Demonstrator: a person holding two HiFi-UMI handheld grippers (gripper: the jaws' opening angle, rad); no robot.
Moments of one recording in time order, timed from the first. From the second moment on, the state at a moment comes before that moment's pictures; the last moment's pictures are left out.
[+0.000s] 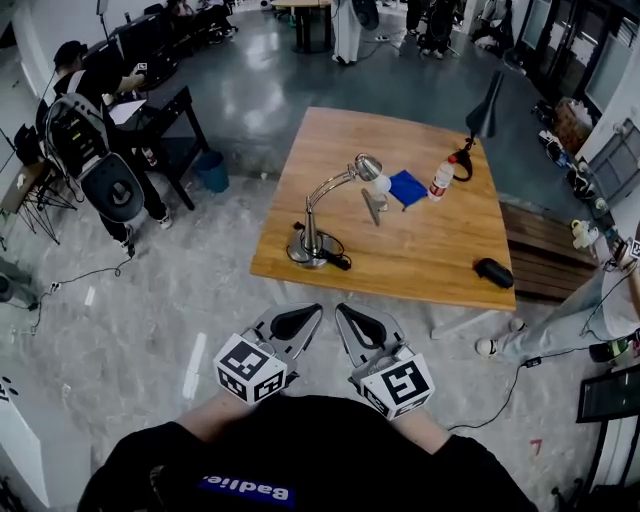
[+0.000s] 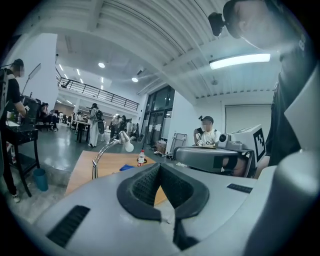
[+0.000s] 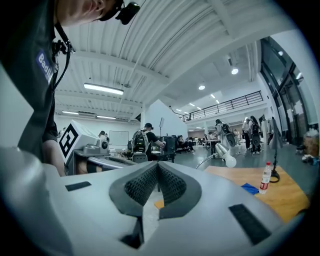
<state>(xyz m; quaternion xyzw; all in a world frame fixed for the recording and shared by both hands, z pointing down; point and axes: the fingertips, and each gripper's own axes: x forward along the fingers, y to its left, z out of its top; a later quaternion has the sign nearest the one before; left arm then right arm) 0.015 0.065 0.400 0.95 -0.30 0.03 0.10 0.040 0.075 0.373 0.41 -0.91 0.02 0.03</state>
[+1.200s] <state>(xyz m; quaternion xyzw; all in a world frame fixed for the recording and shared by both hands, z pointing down) -0.035 -0.161 0.472 0.97 -0.21 0.09 0.08 0.004 -0.152 0.403 0.52 -0.85 0.07 0.08</state>
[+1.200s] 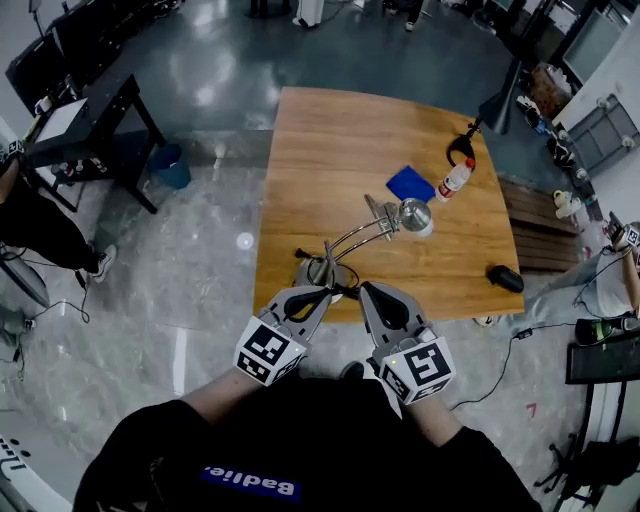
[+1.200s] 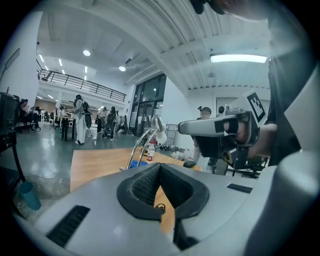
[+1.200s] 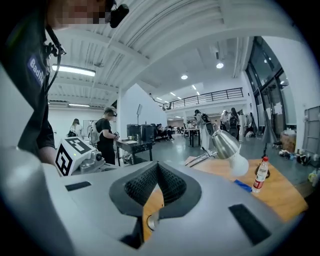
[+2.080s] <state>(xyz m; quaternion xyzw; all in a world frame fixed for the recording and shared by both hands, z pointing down) -0.013 -0.239 0.568 0.95 -0.24 0.17 0.06 0.055 -0.208 0.439 0.51 -0.83 0.22 0.05</state>
